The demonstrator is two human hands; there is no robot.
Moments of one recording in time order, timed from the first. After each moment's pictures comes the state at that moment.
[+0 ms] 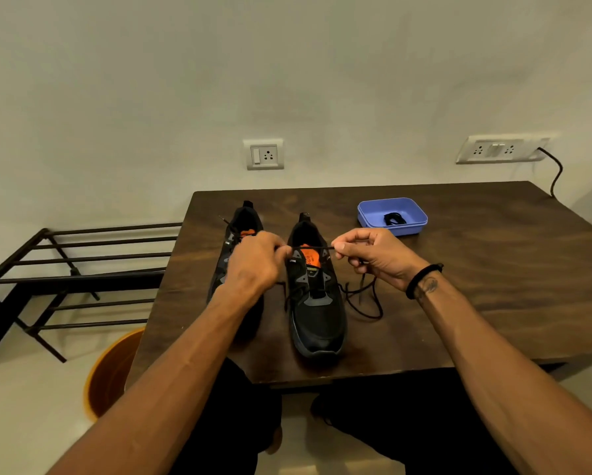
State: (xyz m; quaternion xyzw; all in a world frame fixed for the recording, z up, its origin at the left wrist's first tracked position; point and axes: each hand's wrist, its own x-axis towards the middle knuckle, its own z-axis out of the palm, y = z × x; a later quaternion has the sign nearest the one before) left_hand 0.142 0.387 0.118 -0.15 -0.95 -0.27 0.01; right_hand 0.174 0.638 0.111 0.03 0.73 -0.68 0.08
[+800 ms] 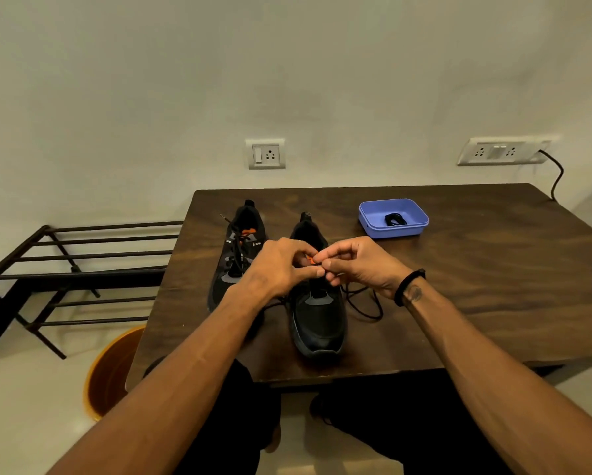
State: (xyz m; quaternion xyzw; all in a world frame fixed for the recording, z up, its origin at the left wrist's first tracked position) left_hand 0.150 0.403 0.115 -0.26 -0.90 -0.33 -0.06; right_hand 0.178 0.615 0.108 -0.01 0.77 -0.62 0.13
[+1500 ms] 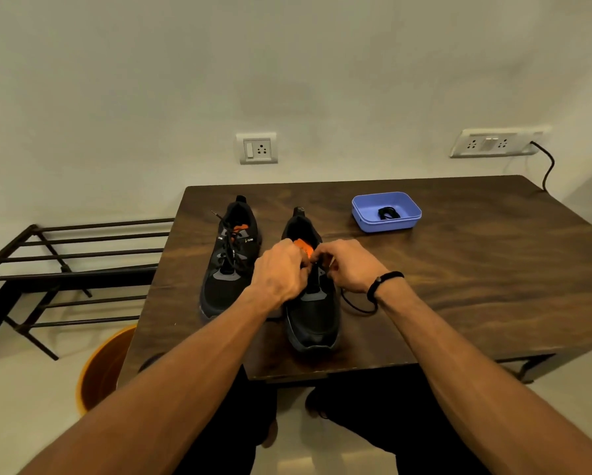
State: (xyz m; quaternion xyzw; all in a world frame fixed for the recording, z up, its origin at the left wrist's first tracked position) left_hand 0.143 0.430 0.080 -0.21 -0.96 -0.18 -0.02; right_hand 0.168 0.605 0.096 -0.08 0.97 -0.21 0.04
